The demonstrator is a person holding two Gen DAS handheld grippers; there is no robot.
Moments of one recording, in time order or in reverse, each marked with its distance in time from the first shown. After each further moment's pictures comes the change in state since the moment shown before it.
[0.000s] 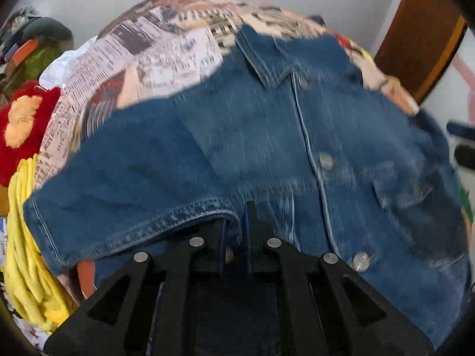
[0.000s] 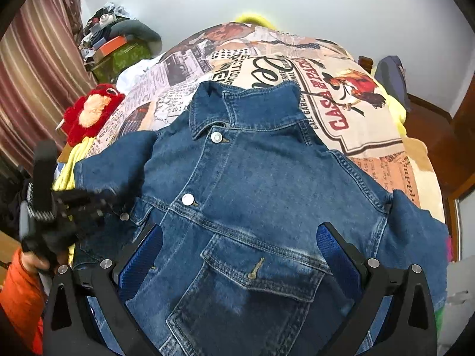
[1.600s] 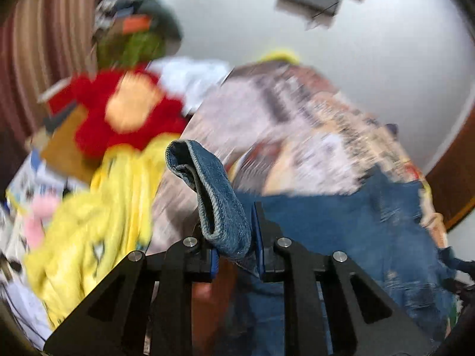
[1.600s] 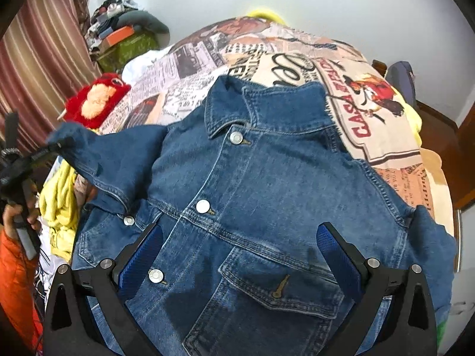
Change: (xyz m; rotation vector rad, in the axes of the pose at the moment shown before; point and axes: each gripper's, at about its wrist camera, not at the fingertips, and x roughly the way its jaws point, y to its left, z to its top) left arm -0.102 0.157 0.005 -0.428 -0.352 0.168; right arm 0.020 0.025 0.012 -0.044 0.006 0.011
